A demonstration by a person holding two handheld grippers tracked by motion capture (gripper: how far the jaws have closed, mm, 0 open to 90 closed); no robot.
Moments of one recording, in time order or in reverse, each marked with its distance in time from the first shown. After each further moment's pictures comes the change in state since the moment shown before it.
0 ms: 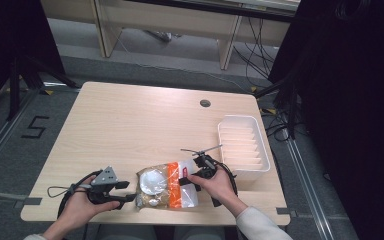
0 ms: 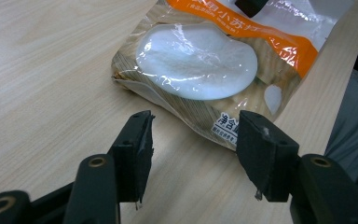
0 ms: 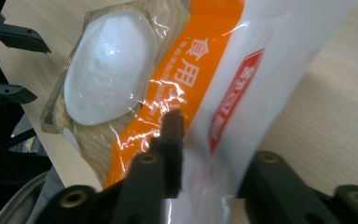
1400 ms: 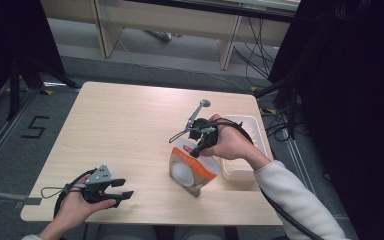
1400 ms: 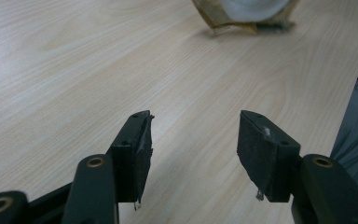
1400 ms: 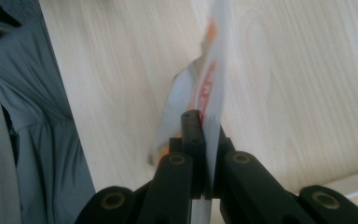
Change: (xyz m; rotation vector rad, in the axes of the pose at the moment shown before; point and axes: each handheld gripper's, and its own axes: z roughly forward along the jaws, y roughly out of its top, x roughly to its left) left arm 0.005 -0.001 -0.009 -0.043 0.023 -0.012; right arm 0.081 0.092 -0.105 0.349 -0.235 -0.693
